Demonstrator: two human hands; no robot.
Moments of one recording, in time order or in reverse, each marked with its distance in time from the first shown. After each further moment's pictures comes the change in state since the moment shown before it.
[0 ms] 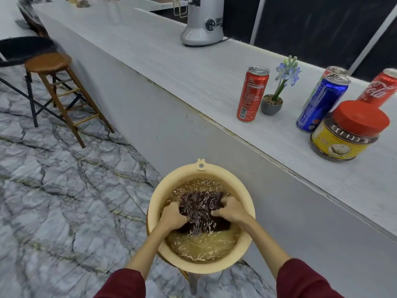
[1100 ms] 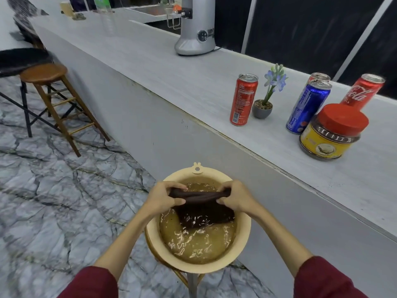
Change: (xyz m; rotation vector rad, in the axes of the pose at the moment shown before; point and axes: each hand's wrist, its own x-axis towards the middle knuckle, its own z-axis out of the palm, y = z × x) left_hand -0.021 0.027 -0.065 -0.260 0.075 0.322; right_hand -0.049 -0.042 -0.046 -0.166 0.164 -0.357
